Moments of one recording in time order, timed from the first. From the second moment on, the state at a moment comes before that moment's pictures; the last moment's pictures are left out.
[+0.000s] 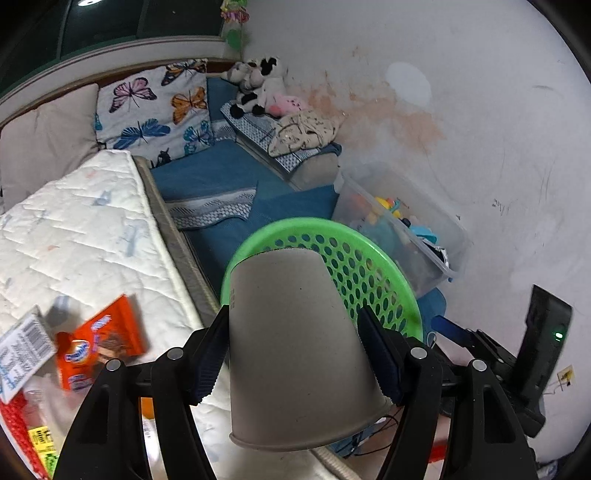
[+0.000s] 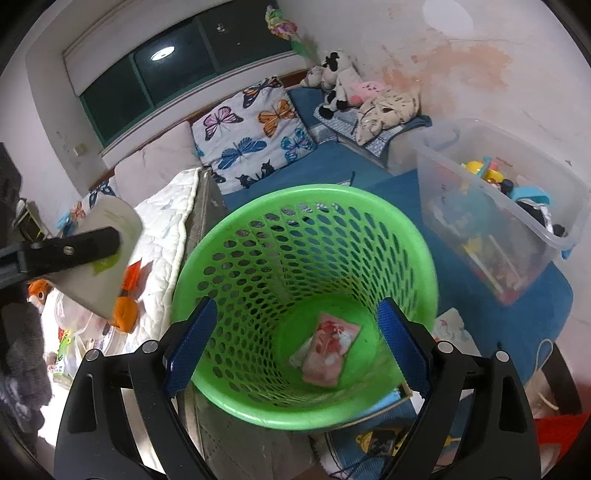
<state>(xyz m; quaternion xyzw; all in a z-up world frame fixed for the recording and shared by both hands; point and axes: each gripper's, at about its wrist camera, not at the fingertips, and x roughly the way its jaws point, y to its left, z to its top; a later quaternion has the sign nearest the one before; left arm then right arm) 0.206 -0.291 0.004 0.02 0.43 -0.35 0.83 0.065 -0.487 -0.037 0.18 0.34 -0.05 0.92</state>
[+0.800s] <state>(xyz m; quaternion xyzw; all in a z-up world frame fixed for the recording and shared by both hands) 0.194 -0.295 -0.007 0.00 0.43 -0.36 0.83 0.038 -0.471 -0.034 0.18 0.33 -0.04 0.92</state>
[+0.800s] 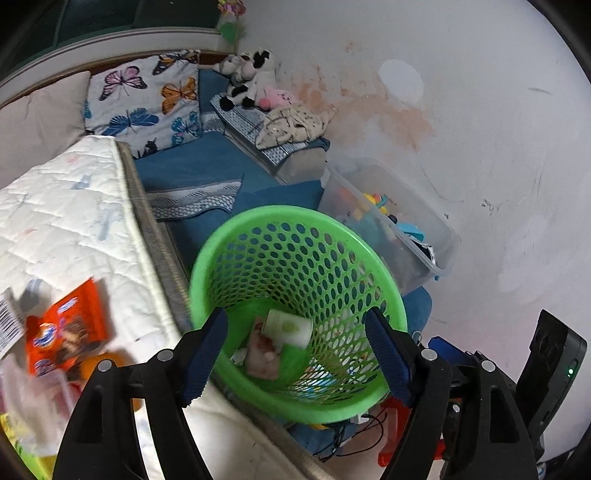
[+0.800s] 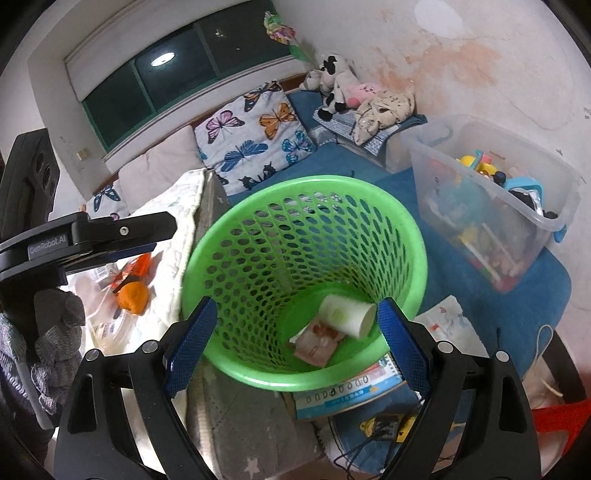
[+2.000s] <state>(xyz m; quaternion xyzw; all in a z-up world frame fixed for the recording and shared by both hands) 0.145 0.002 -0.052 -0.09 0.44 -0.05 0.89 0.084 -0.309 -0.007 0.10 0.34 0.13 0.93</state>
